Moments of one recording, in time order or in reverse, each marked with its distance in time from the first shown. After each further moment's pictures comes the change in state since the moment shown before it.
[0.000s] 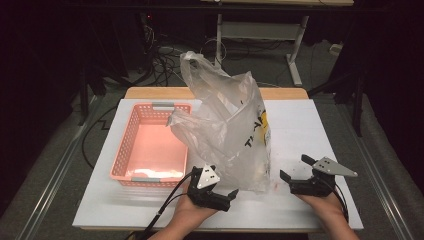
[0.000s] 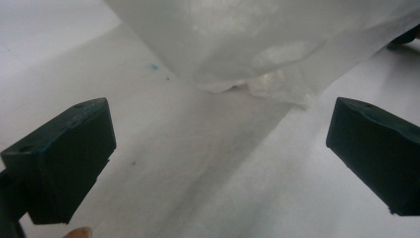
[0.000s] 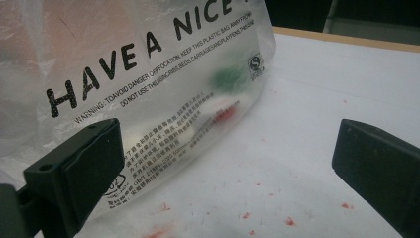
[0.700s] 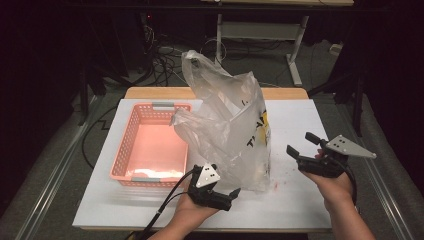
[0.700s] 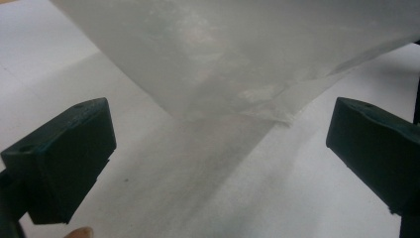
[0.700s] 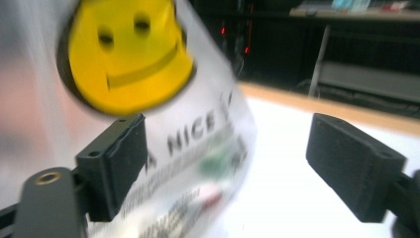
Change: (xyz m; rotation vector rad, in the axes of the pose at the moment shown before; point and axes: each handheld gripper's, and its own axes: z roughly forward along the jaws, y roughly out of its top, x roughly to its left) left arm -0.003 0.011 -0.006 -0.049 -0.037 -0.013; right arm -0.010 0.060 -0.010 -0.108 0.005 -0.010
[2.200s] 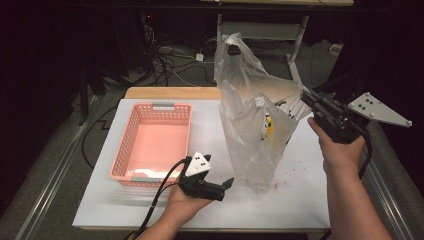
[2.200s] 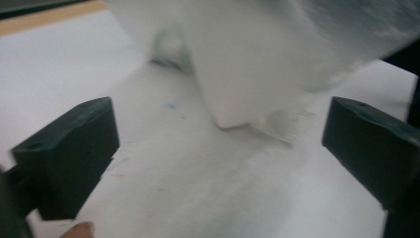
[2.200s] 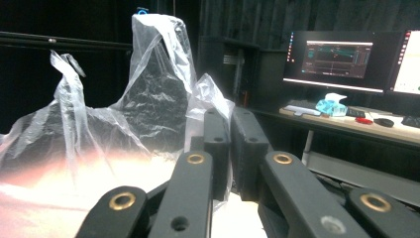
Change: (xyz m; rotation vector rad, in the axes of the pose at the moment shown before) left arm 0.007 0.024 -0.024 0.000 -0.018 -0.018; right arm 0.019 0.129 -0.015 -0.303 -0.008 -0.112
